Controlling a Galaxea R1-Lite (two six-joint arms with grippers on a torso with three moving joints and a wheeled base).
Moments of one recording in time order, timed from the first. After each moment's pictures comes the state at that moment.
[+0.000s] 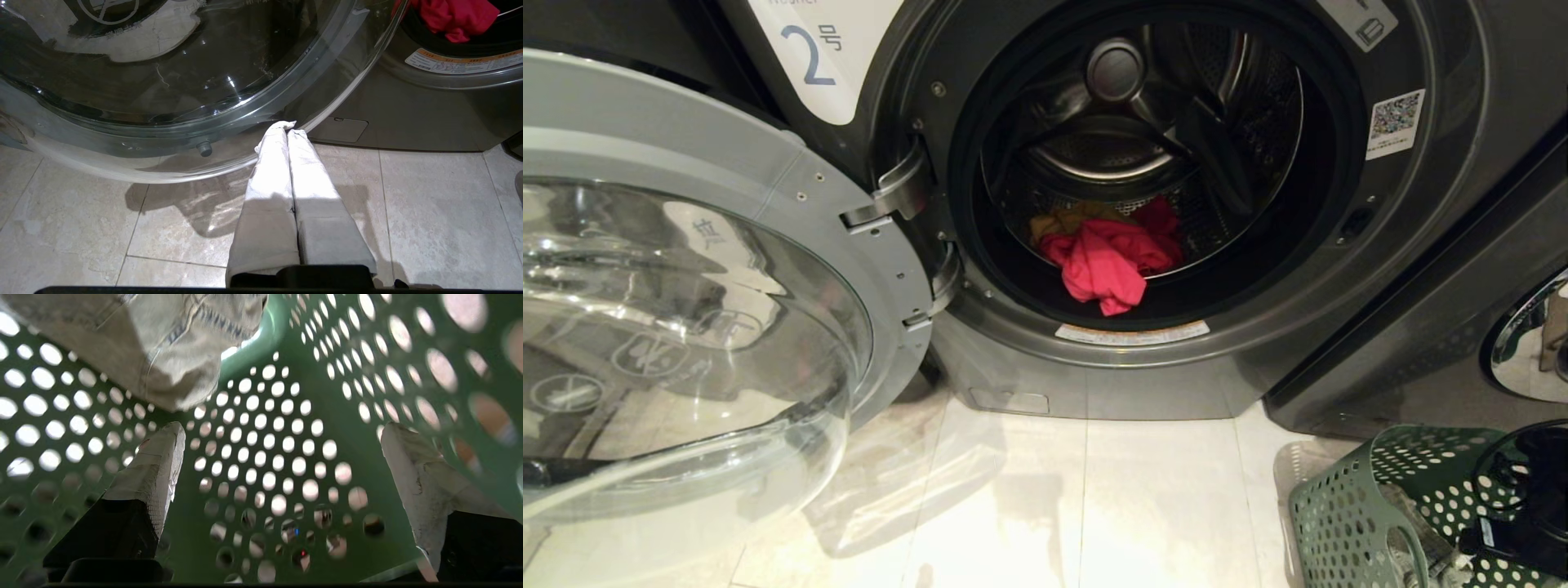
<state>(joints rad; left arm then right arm) 0.00 0.00 0.00 -0.11 0.01 -0.02 -0.67 2.44 -1.20 0.17 -0.09 -0.07</state>
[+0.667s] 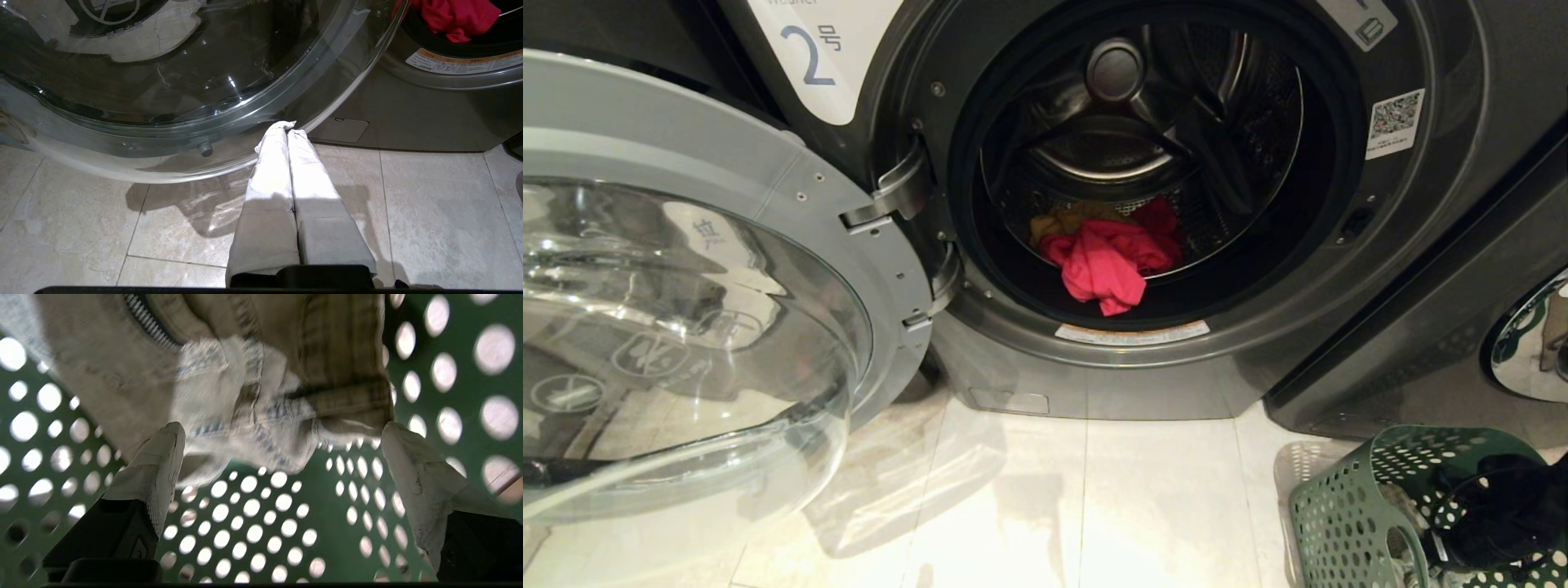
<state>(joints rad) 0.00 0.00 0.00 -0.11 0.01 -0.02 -0.65 2.69 -1.25 -0.21 0.06 -0.38</state>
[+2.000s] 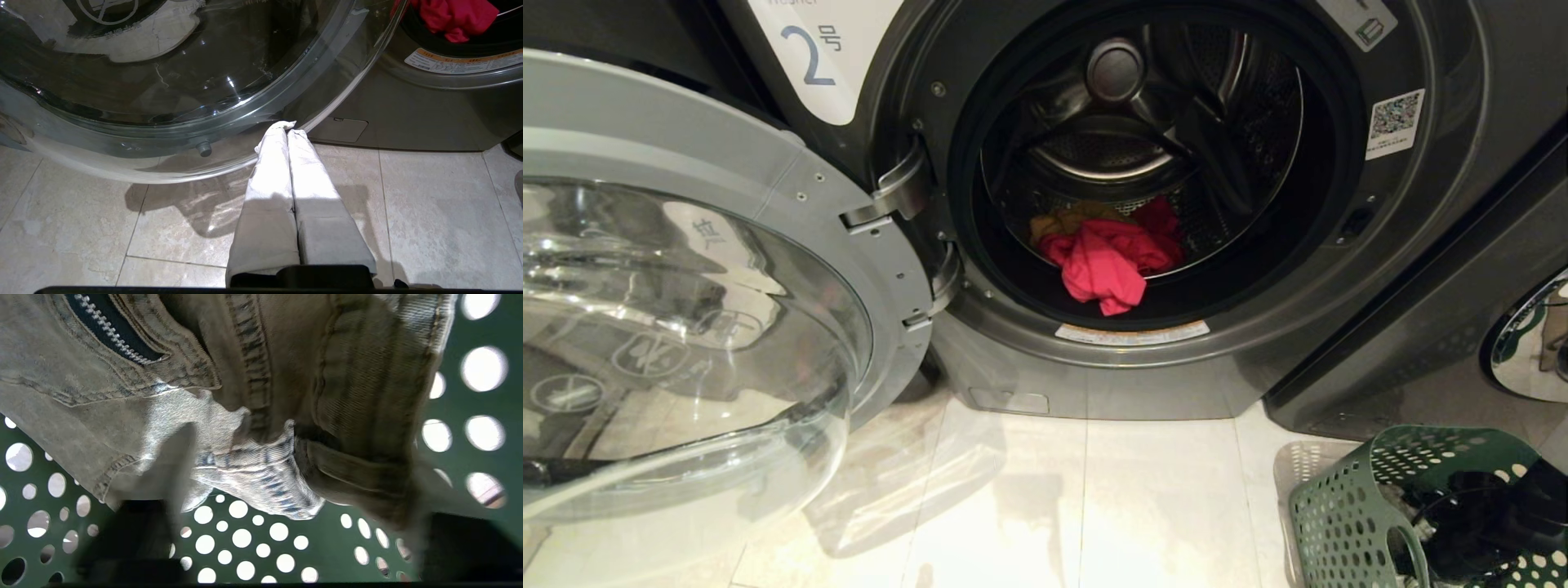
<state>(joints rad) 0.00 0.00 0.00 -0.11 0.01 -0.02 -0.62 2.85 -1.34 -0.27 0.00 -0.41</state>
